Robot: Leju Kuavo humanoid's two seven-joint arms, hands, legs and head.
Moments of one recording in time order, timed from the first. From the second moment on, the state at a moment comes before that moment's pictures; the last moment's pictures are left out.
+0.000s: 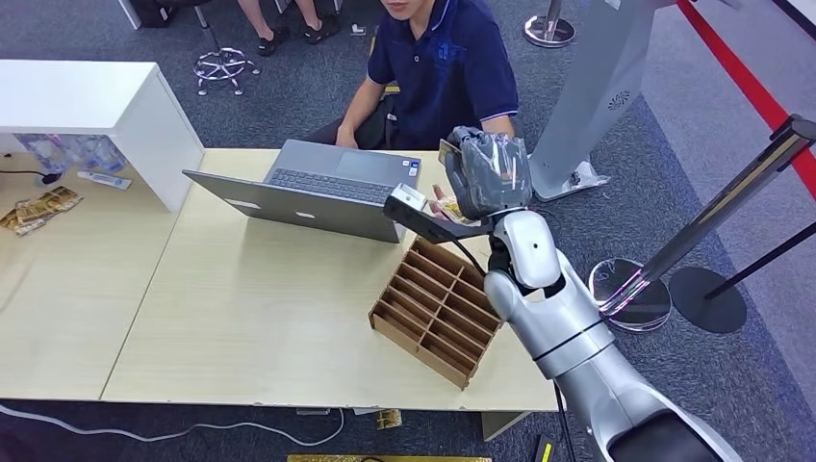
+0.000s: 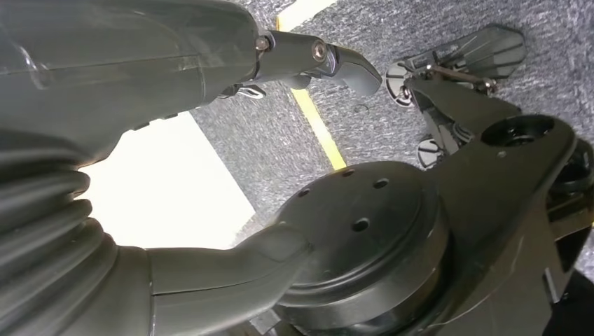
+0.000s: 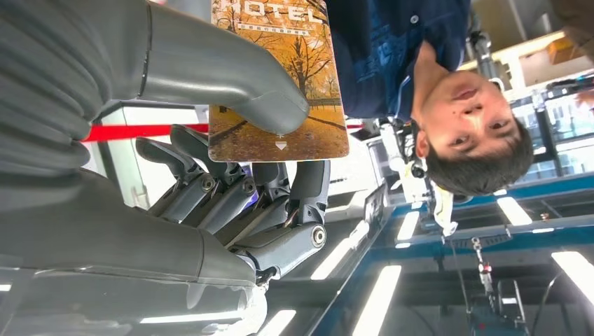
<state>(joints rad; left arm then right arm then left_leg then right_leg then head) -0.13 0.24 -1.01 -0.29 1.11 -0.23 0.31 -0.72 -0.01 0.62 -0.94 1.26 -0.38 0.14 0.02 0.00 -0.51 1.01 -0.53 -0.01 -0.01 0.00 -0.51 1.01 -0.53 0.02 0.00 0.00</state>
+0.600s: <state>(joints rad) -0.13 0.25 -1.05 -0.29 1.08 -0.27 0.29 -0.80 0.00 0.65 -0.61 1.44 -0.50 0.15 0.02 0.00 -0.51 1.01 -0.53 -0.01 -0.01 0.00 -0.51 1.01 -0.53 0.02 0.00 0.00</state>
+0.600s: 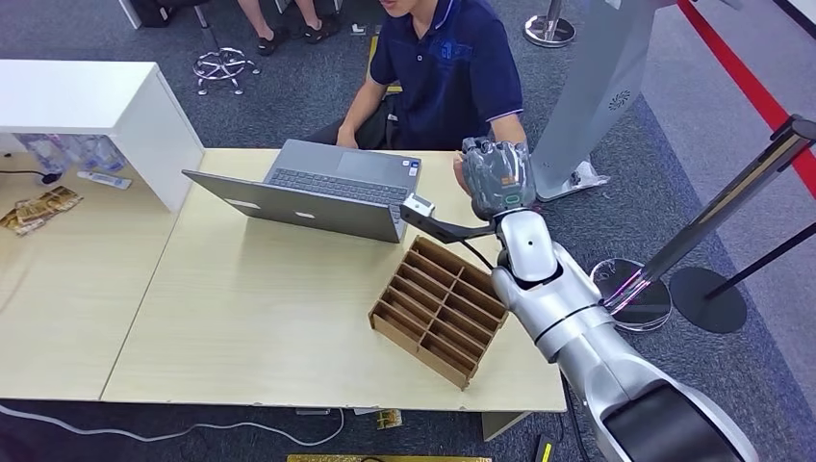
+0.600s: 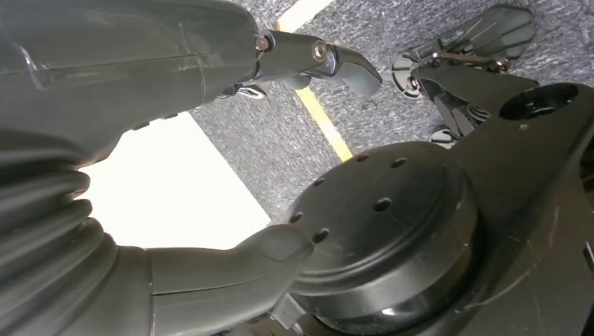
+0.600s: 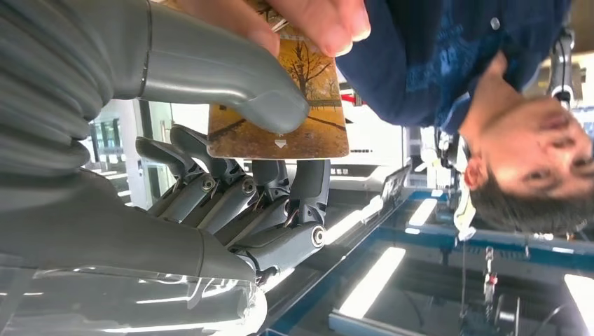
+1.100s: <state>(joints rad) -0.13 0.26 -1.06 -0.29 1.11 -0.26 0.29 -0.72 -0.01 0.67 -0.58 1.35 -0.42 0.10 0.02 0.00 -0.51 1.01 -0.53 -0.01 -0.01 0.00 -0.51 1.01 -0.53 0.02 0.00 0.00</state>
